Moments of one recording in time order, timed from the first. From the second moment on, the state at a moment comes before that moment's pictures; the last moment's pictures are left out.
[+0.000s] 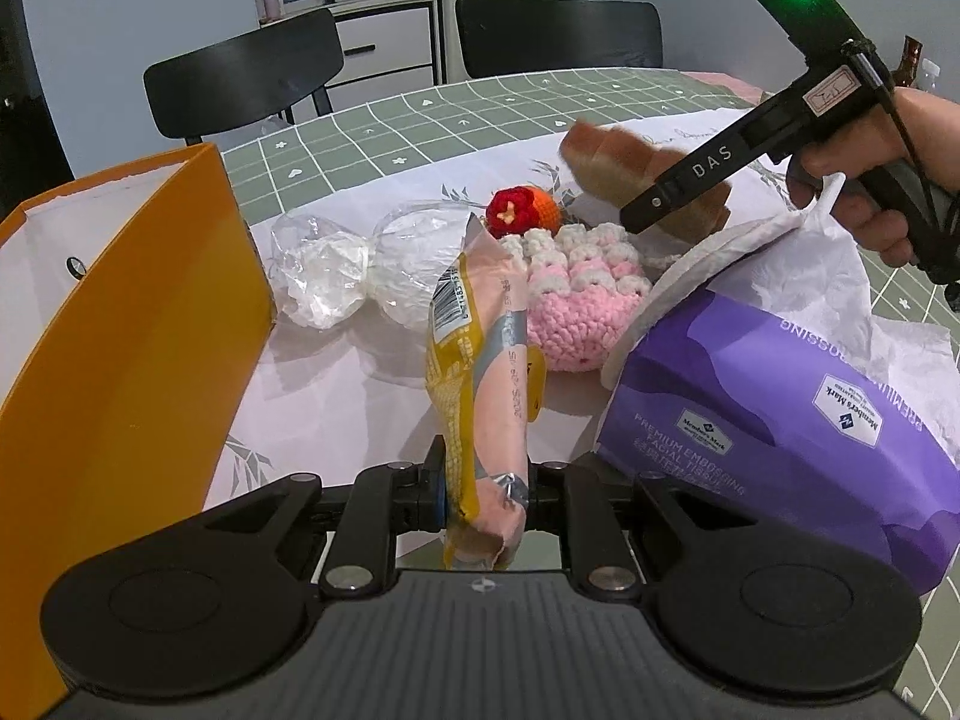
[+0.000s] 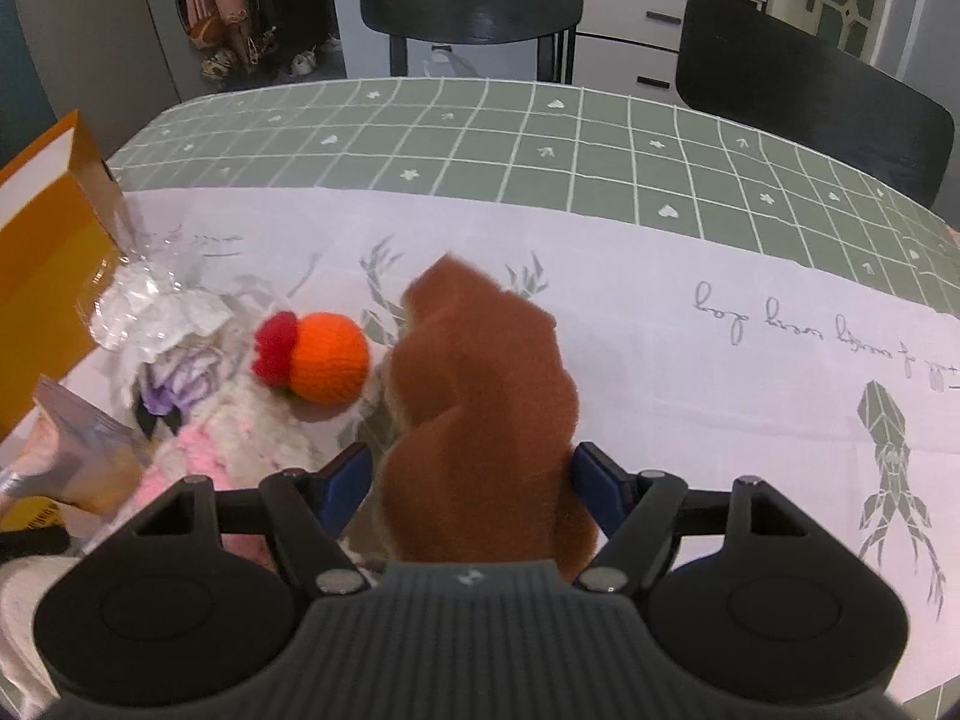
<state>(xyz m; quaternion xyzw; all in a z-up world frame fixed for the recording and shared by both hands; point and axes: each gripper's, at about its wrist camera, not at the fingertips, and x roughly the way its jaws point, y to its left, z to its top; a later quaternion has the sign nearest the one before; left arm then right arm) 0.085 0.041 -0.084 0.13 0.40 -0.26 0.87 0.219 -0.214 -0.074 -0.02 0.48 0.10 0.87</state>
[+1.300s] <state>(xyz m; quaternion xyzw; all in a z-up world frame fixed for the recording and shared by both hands) 0.006 0.074 -0.036 0.13 0.36 -0.27 0.89 0.077 -0.235 0.035 -0.04 0.40 0.13 0.91</state>
